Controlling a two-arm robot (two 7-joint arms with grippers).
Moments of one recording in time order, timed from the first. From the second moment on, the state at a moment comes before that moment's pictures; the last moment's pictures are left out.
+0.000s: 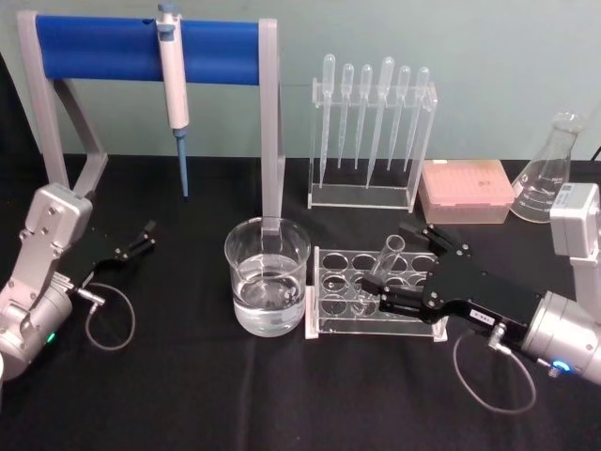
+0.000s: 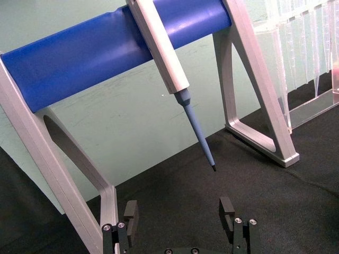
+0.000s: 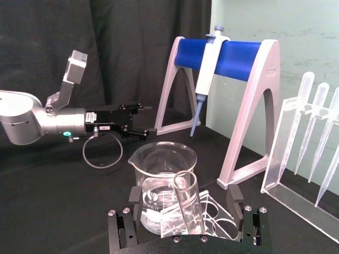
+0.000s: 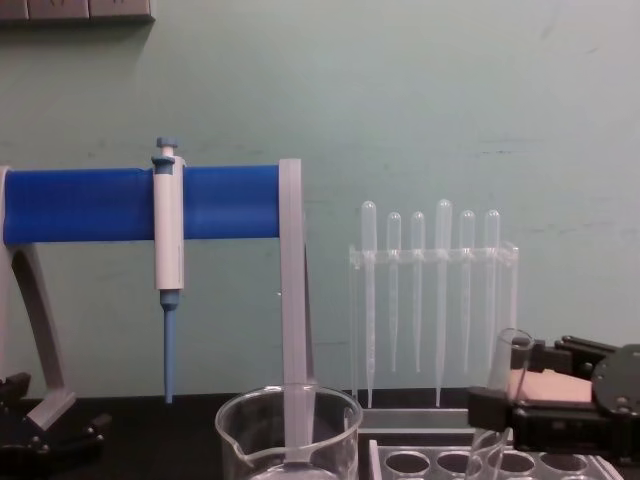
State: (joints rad) left arm -0.20 0.60 0.45 -1.41 -0.25 -0.12 0.03; right arm 0.15 0.65 -0.40 -1.64 0.56 -0.09 0.62
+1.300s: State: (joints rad) left arm -0.20 0.60 0.45 -1.41 -0.25 -0.12 0.03; right arm 0.14 0.64 -0.40 -1.64 0.55 -0.06 0.60
